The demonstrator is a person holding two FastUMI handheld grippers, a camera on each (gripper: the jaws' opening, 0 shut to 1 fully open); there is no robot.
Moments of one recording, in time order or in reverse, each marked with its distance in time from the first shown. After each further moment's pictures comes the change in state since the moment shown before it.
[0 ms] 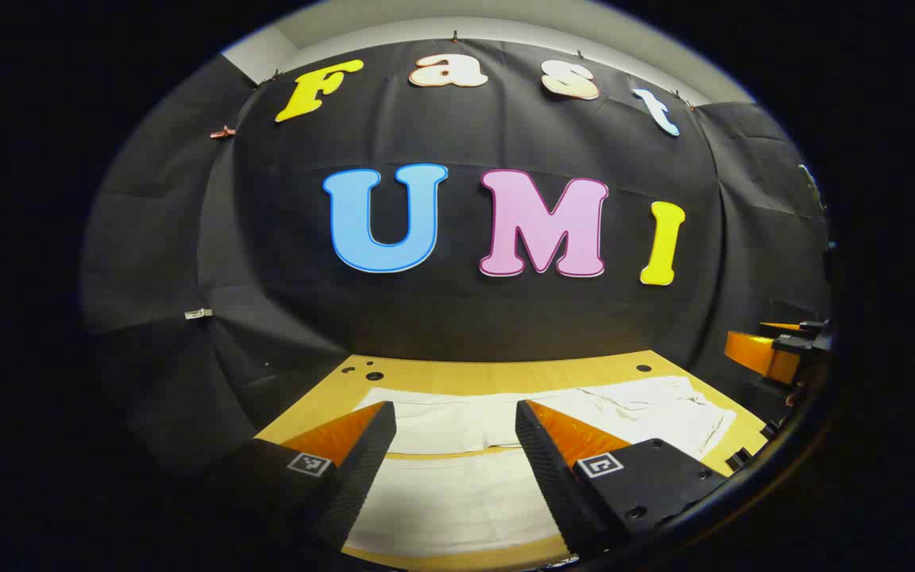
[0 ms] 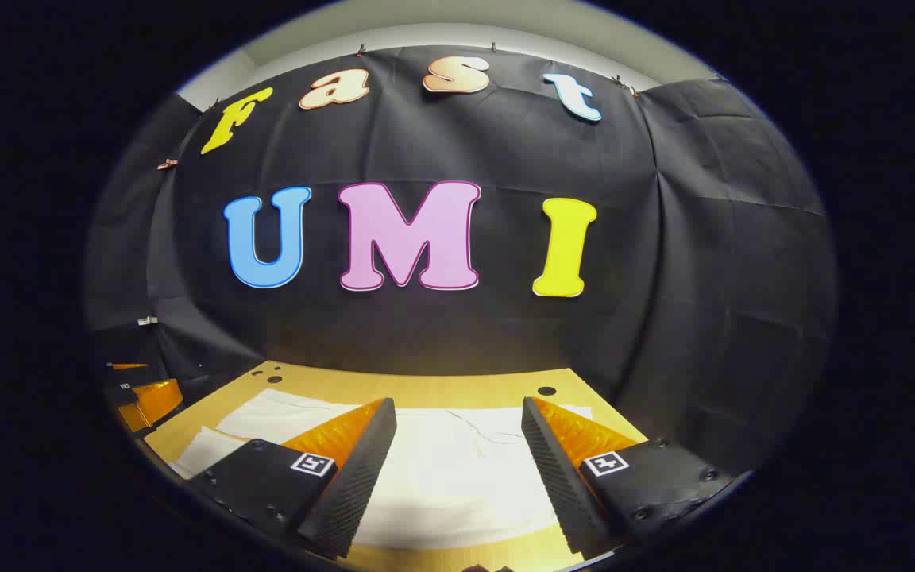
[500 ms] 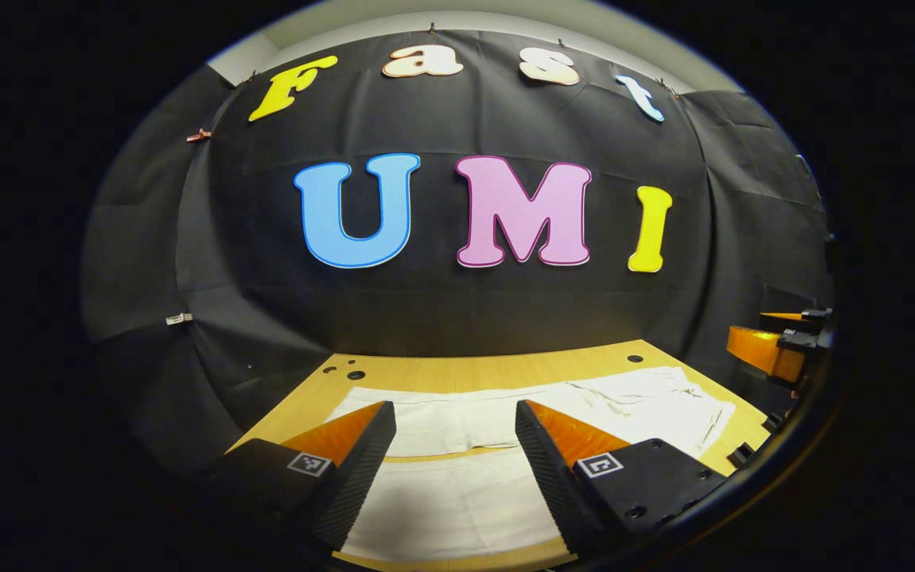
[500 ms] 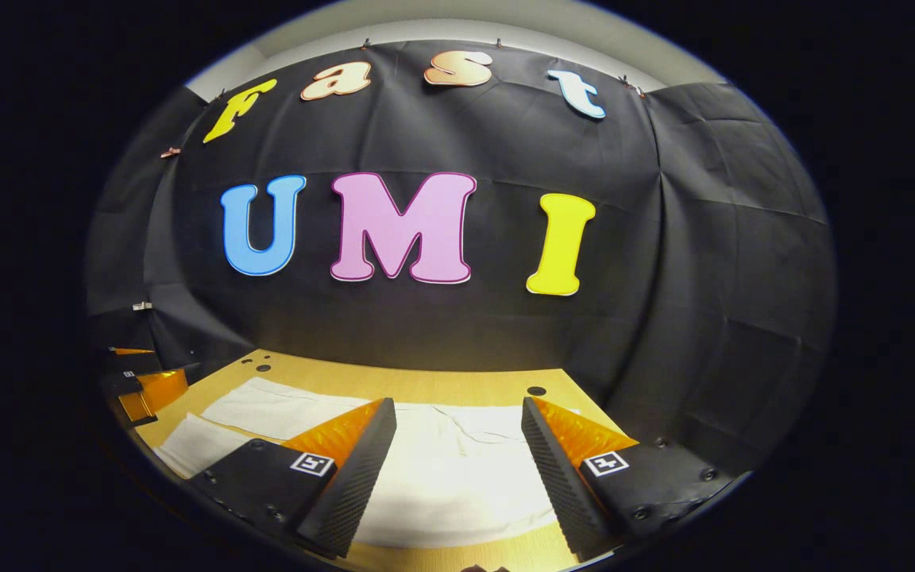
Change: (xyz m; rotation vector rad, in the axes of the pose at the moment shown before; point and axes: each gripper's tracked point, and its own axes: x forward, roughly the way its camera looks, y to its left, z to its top) left arm 0.030 -0.016 -0.005 0.042 0.025 -0.017; right arm 0.017 -0.022 -0.007 -0.021 0.017 0.010
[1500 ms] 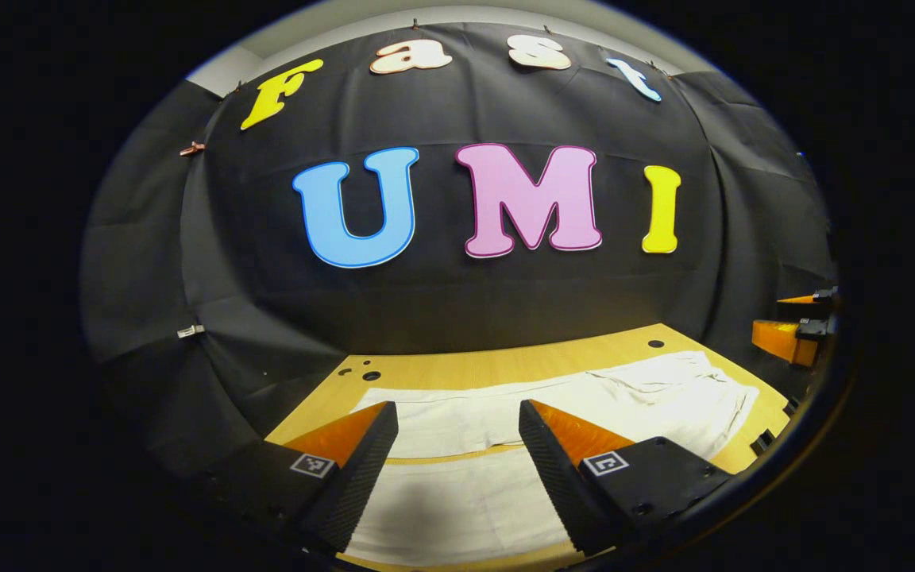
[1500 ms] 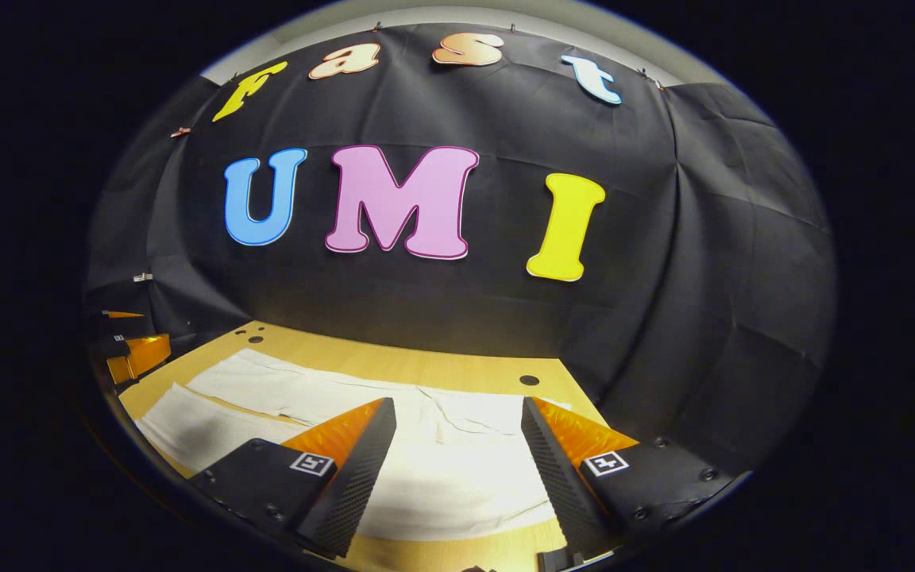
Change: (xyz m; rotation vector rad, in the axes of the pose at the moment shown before) left arm 0.017 0.006 -0.012 0.055 0.036 0.062; right arm 0.024 -0.043 -0.026 -0.067 0.075 0.037
